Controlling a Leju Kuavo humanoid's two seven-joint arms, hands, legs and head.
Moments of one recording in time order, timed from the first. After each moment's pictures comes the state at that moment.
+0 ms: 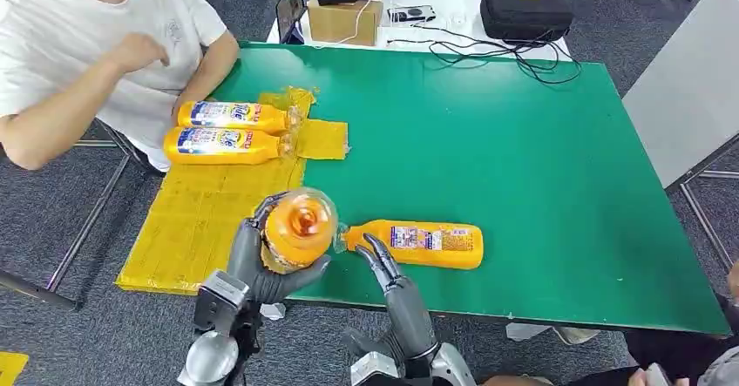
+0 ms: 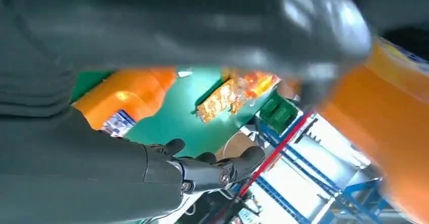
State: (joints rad) left arm 0.02 -0.17 -0.24 -1.54 -0.48 0.22 -0.50; right arm 0.03 0.08 0.58 -1.38 0.69 -0.43 -0.48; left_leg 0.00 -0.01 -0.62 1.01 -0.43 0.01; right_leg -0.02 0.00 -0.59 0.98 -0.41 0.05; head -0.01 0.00
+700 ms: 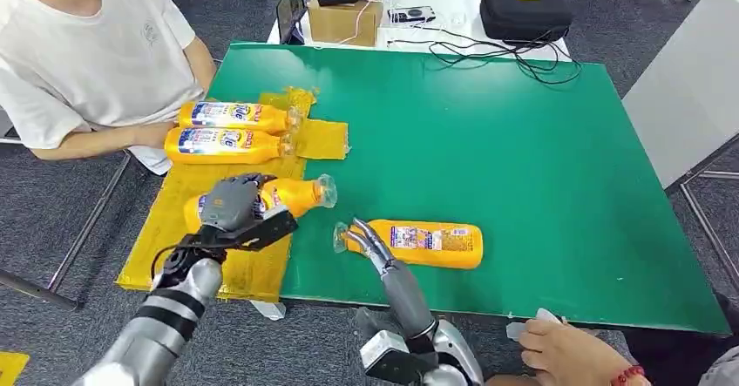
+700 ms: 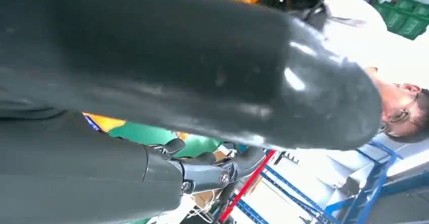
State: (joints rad) left arm -0.44 0.00 -0.16 -0.89 -1.09 0.29 -0.18; right arm -0.04 0.09 0.55 -1.36 0.57 -0.27 -0.54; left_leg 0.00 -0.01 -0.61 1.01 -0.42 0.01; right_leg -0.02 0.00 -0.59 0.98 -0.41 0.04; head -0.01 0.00
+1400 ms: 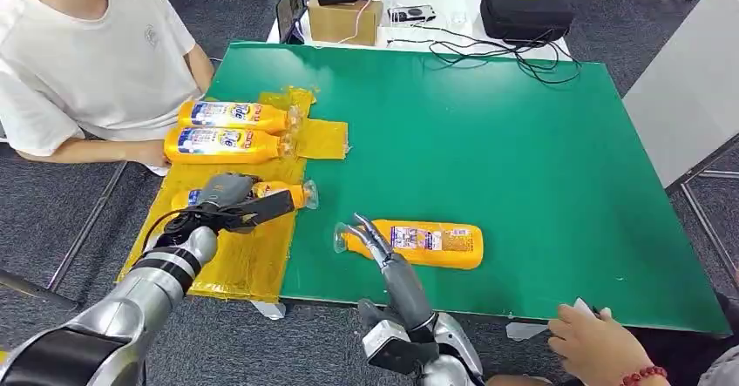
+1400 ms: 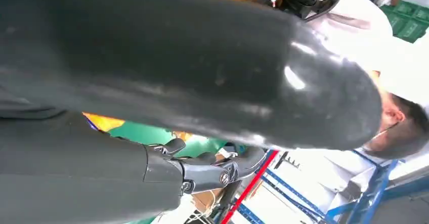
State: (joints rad) left arm -0.69 0.02 -0.19 -0.48 -1.17 0.14 -0.12; right arm -0.08 0.09 0.55 -1.32 0.54 -0.26 -0.55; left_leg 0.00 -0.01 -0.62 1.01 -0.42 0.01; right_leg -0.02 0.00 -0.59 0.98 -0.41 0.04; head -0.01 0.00
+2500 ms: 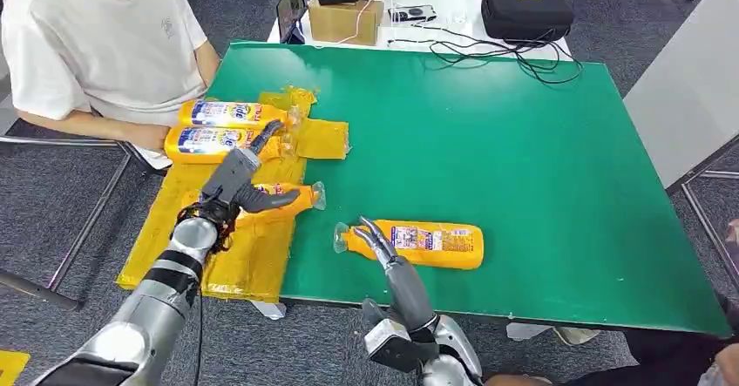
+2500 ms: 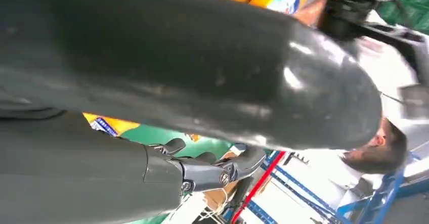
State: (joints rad) left arm -0.53 -0.08 -0.07 -0.89 -0.36 -0.02 -0.37; right arm -0.09 0.09 0.55 -1.23 0.53 -0.32 -0.58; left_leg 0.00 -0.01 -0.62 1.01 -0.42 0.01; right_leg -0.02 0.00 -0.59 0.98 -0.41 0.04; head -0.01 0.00
